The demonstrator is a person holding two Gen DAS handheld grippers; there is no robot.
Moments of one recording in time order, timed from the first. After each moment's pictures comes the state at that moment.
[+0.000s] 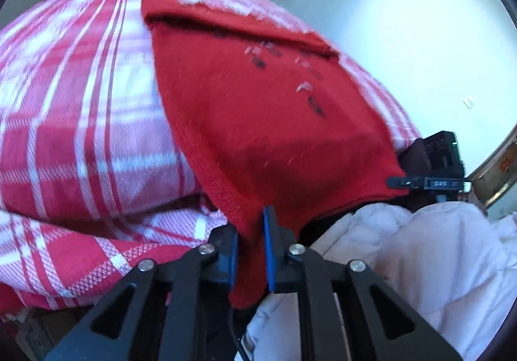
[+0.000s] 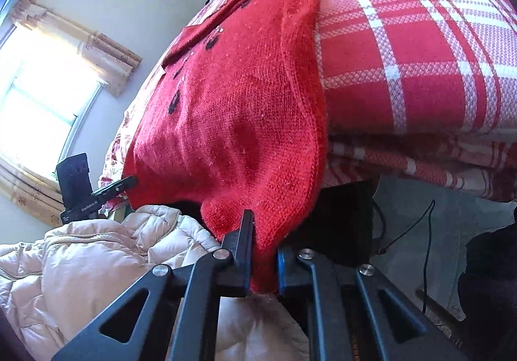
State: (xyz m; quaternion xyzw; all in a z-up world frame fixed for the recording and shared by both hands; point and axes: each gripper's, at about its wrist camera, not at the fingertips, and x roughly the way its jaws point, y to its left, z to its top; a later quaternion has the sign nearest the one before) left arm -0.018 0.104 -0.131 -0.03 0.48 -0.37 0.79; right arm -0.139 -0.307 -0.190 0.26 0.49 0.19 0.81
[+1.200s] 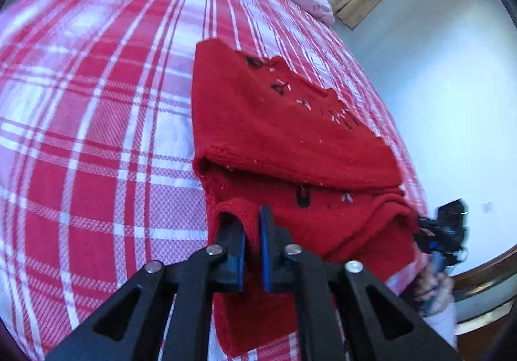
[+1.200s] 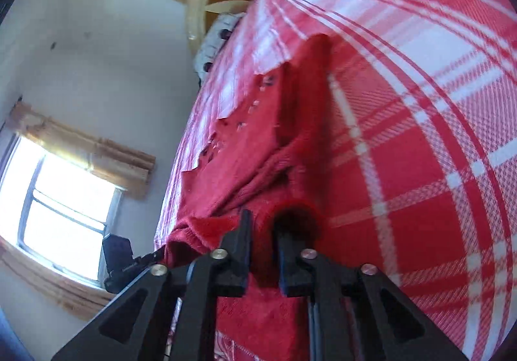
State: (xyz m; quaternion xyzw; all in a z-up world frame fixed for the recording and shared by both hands) left arm 0.186 0.084 -0.094 -0.16 0.53 -0.28 0.78; right arm 0.061 -0.380 -0.150 0.47 0.37 0.16 0.79
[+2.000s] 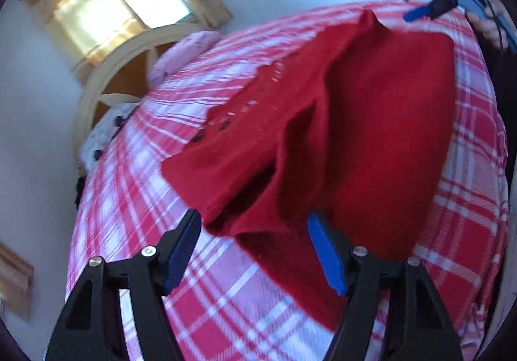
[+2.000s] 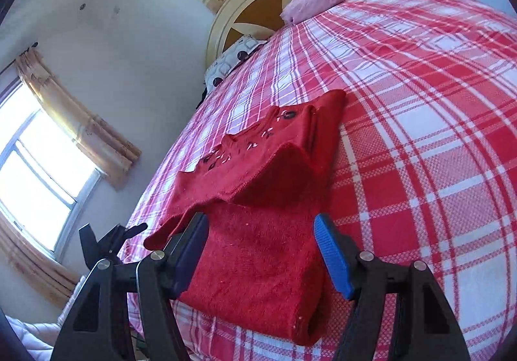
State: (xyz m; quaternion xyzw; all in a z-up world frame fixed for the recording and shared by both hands) left arm 0.105 0.031 -0.083 0.38 0.24 -0.34 0.83; right arm 0.009 -0.364 -0.100 0.30 0.32 0.11 0.89
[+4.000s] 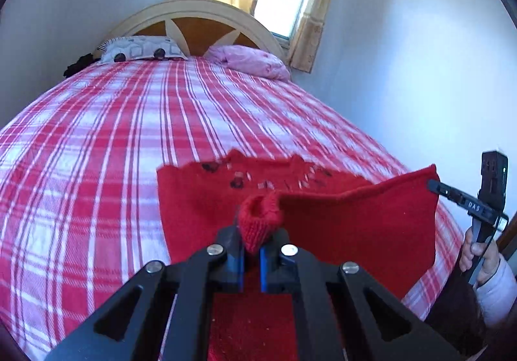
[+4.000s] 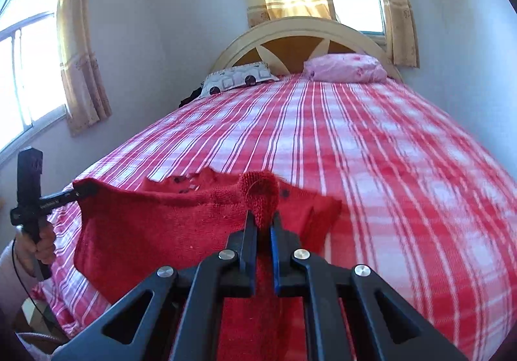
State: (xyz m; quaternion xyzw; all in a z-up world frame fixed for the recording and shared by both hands) left arm 0.167 0.056 -0.015 -0.05 0.32 -0.31 0.90; right arm 0.064 -0.323 -0.012 0.05 0.27 0.06 0.96
